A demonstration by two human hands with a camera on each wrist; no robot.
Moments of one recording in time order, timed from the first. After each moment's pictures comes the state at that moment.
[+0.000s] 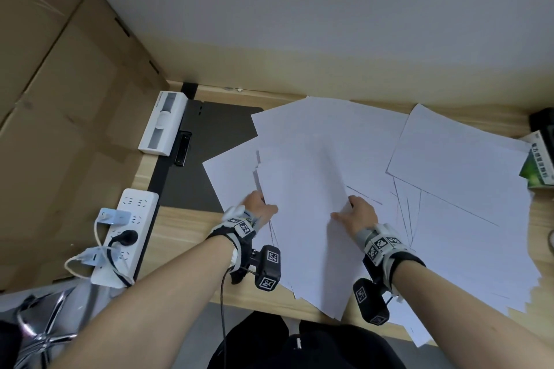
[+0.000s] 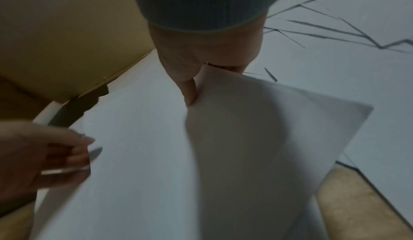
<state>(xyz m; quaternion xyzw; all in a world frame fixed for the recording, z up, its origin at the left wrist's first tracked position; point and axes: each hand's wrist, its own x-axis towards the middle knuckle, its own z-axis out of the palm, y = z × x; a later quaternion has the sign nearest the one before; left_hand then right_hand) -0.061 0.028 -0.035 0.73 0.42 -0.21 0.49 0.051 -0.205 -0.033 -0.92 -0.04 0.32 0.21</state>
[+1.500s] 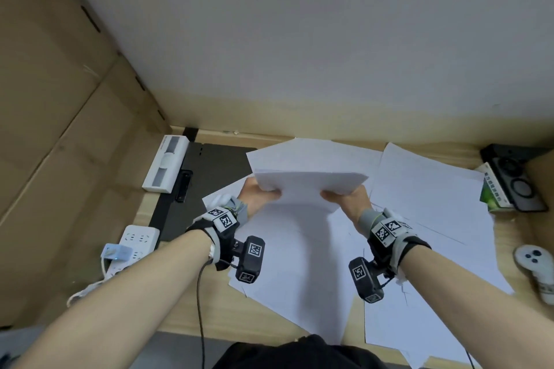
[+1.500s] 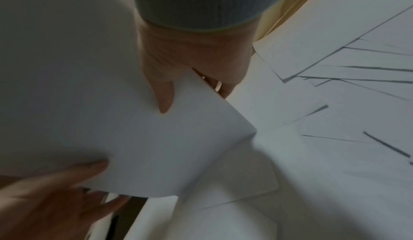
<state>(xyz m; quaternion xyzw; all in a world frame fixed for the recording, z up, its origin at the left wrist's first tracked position) -0.015 0.050 0.108 0.70 0.31 -0.02 0.64 0.091 -0.158 0.090 -0.74 0.02 0.27 0.62</state>
